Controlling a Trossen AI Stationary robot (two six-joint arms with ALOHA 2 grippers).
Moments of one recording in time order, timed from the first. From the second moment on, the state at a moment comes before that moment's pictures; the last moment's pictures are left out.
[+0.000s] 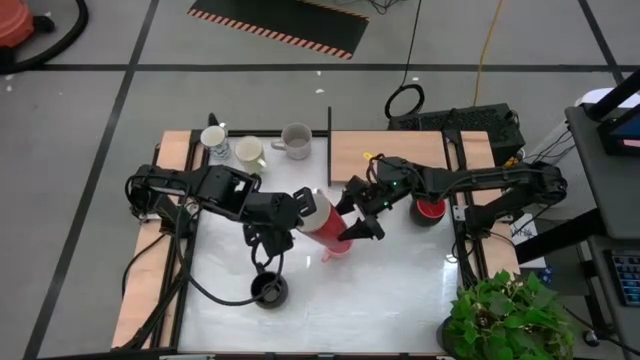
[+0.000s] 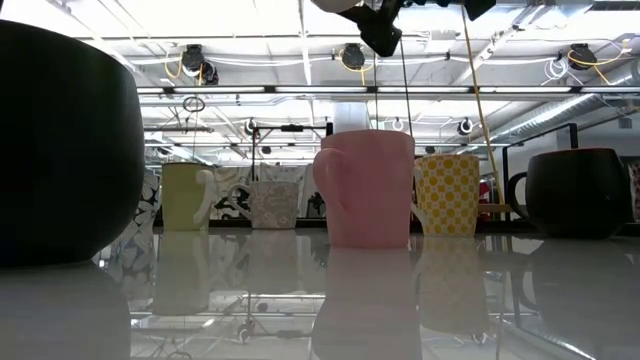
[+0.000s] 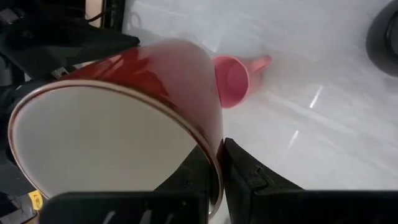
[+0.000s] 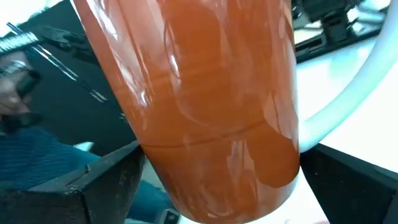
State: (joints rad) left arm -0.25 1.76 2.14 -1.35 -0.24 1.07; right arm -0.05 1.37 1.00 0.11 -0.60 0.53
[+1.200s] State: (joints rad) left arm -0.25 1.76 2.14 -1.39 -0.23 1.05; right arm -0.05 1.49 1.00 0.41 -0.78 0.90
